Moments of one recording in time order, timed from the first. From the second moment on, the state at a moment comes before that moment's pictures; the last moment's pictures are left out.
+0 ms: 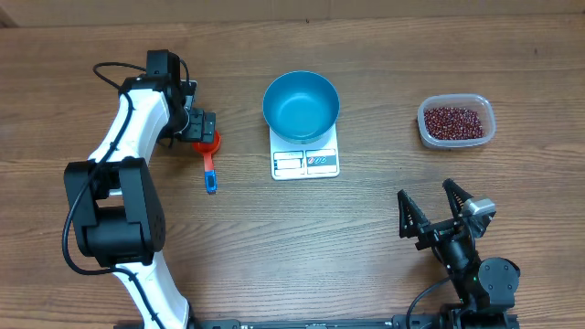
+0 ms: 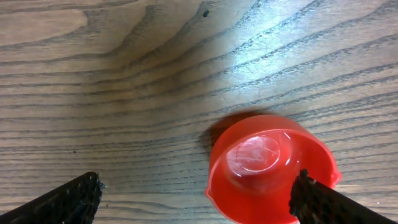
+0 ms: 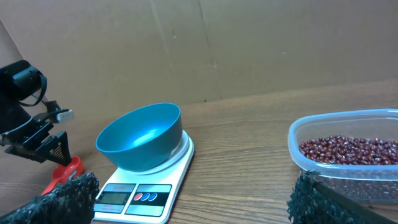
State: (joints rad) left arm 0.04 2.05 1.54 -0.86 -0.03 0.08; right arm 0.01 0.02 0.02 -0.02 -0.30 0.25
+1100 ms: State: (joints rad) left arm 0.04 2.05 1.46 -0.78 -0.03 0.06; right arm 0.01 0.02 0.02 -0.02 -0.30 0.25
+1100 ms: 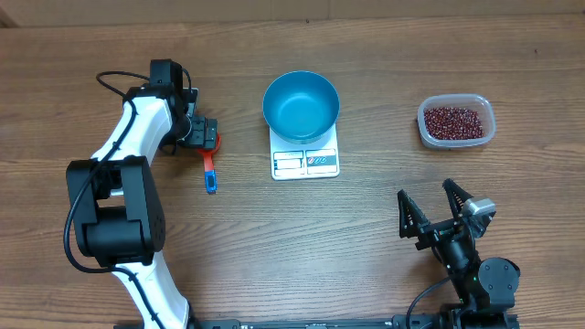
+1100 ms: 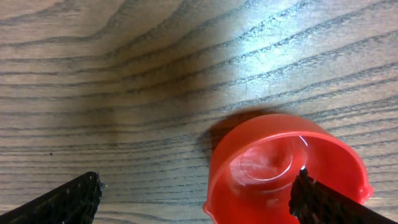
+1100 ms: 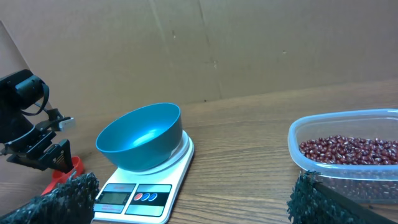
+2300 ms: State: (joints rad) left arm 0.04 2.05 1.45 -0.78 -0.03 0.06; right arm 0.01 0.02 0.02 -0.02 -0.30 0.25
